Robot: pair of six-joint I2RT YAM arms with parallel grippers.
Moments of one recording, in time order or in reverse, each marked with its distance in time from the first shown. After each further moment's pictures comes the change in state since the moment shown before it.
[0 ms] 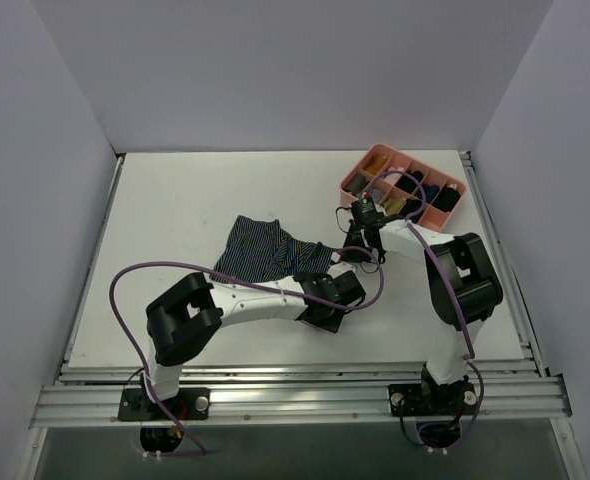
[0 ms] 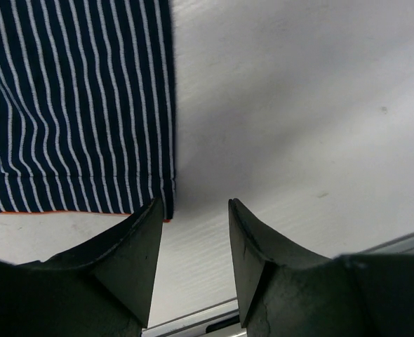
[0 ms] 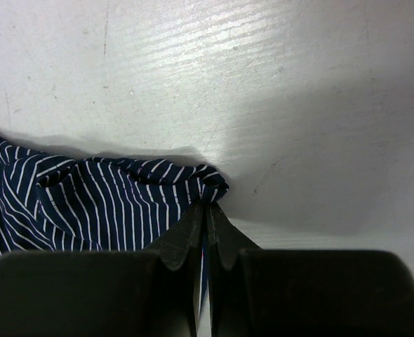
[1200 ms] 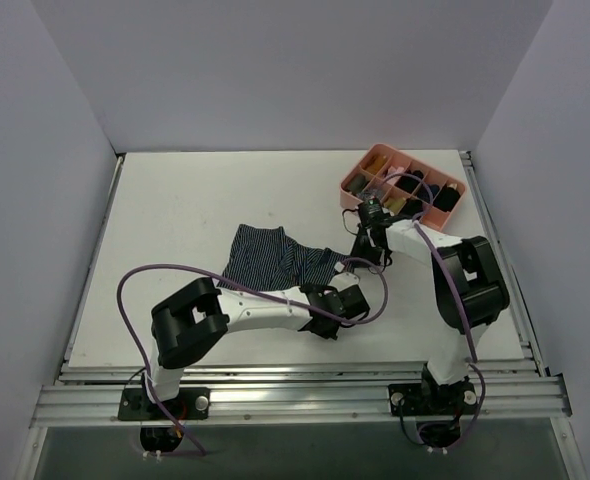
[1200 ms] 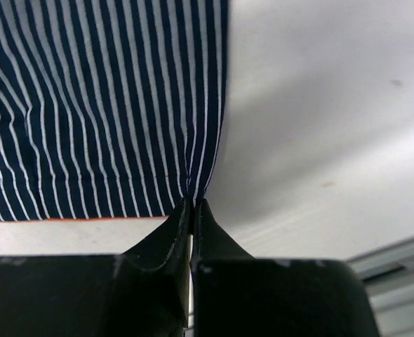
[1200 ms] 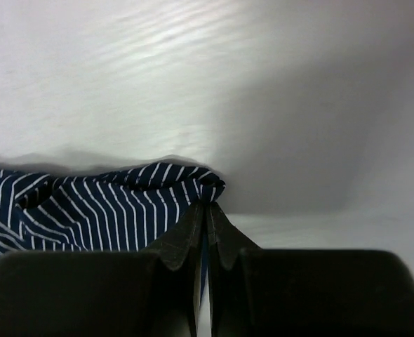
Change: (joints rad) left arm -0.059 0.023 -0.027 0.002 -0.094 -0.009; right arm -0.030 -0.038 -0.020 -0.080 0.027 -0.016
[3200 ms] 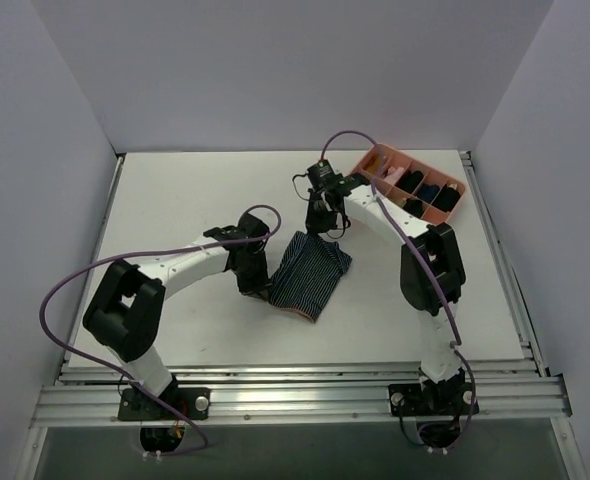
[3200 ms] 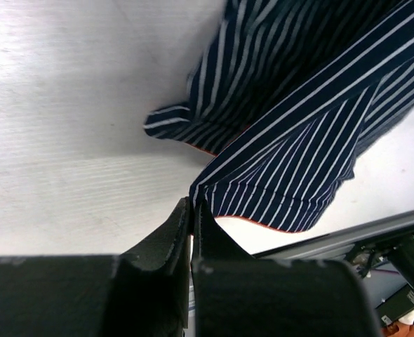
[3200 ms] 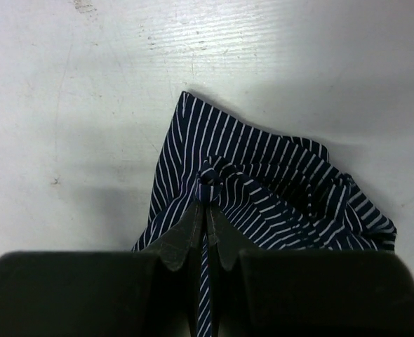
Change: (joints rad) left arm 0.626 -0.264 -0.233 -0.057 0.529 -0.074; right arm 0.182 0.224 0.632 -0.315 -0.001 -0.020
